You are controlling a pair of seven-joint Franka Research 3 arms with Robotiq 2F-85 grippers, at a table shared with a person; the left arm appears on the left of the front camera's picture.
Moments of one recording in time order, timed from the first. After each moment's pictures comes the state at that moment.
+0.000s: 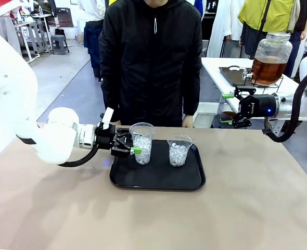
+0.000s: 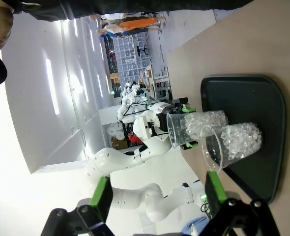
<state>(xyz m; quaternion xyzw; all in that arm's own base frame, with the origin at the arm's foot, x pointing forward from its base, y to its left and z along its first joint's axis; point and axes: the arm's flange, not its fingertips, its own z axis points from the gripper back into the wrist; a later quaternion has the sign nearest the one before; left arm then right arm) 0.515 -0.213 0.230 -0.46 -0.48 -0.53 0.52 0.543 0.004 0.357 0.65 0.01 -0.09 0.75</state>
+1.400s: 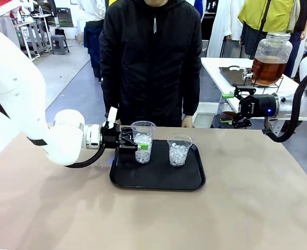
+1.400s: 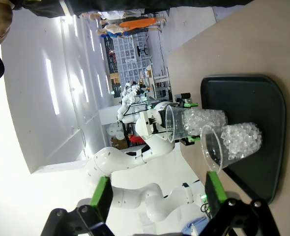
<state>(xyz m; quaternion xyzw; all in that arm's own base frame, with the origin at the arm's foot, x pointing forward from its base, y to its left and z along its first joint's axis) 0.525 -0.229 0.224 -0.45 -0.50 -0.50 0.54 0.543 0.004 0.357 0.65 0.01 -0.09 0.75</state>
